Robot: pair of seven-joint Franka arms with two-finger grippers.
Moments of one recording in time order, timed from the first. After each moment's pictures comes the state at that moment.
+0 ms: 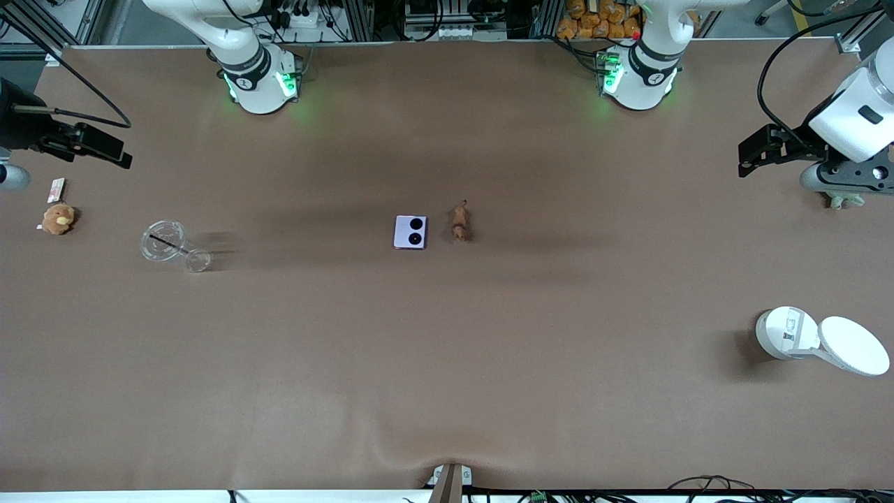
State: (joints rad) left arm -0.03 -0.02 -0.09 -1.57 0.02 1.52 0.00; right arm 0.00 -0.03 -0.01 -1.55 0.06 1.38 0.15
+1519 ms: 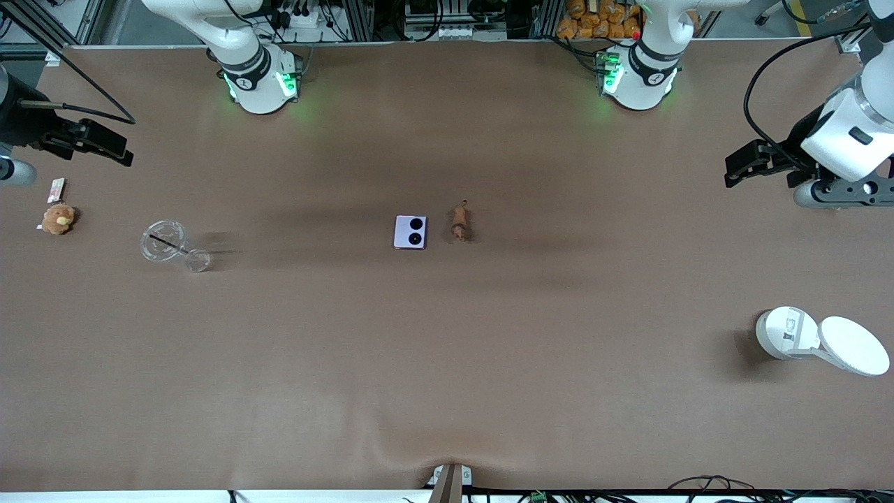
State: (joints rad) left arm -0.03 0.03 -0.09 -1.54 -0.02 1.52 -0.14; right arm 0.03 -0.03 -0.01 -1.54 0.02 1.37 0.15
